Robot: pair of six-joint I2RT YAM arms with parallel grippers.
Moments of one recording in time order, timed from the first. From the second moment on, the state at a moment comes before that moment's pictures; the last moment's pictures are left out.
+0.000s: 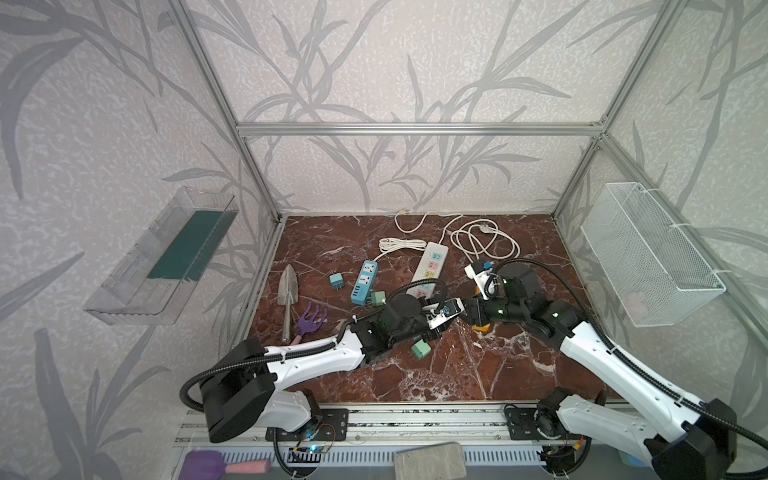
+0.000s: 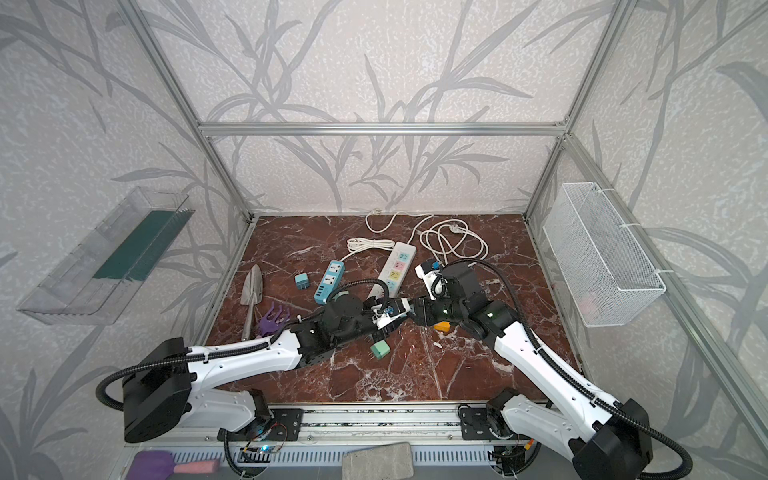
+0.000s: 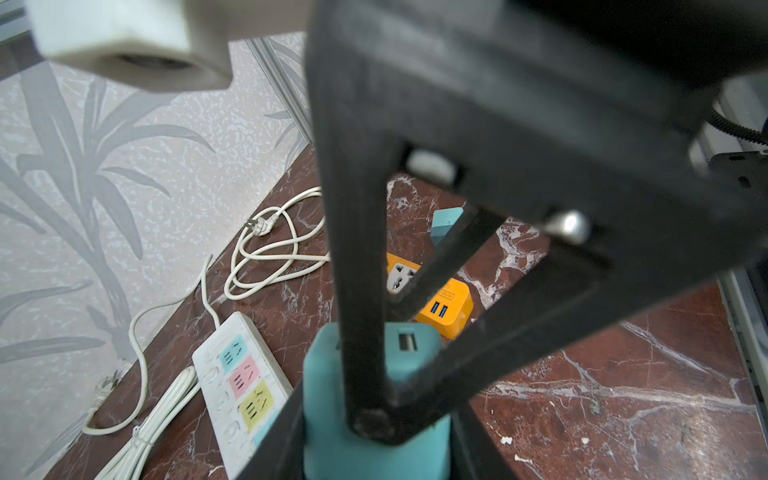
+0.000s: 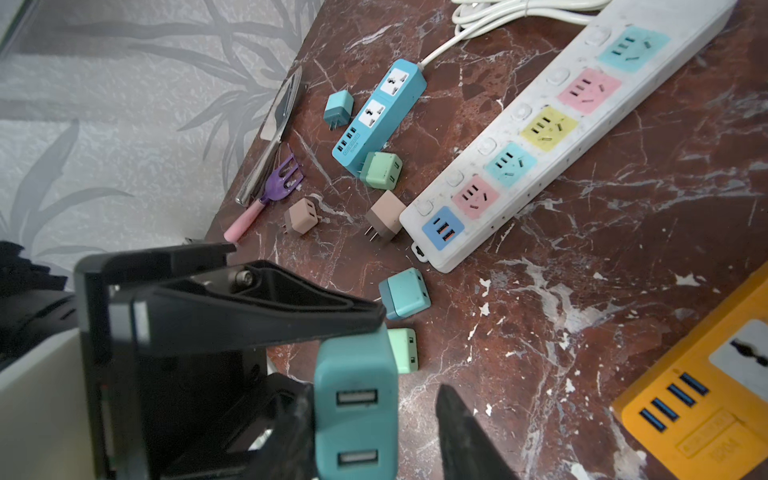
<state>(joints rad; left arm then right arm) -0.99 1.35 0.73 0.31 0.04 0.40 0.57 1.06 0.86 -0.49 -0.43 0.40</state>
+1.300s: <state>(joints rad) -0.88 1.36 1.03 -0.19 -0.50 -0.53 0.31 1.45 1.11 -0.66 0.20 0.35</state>
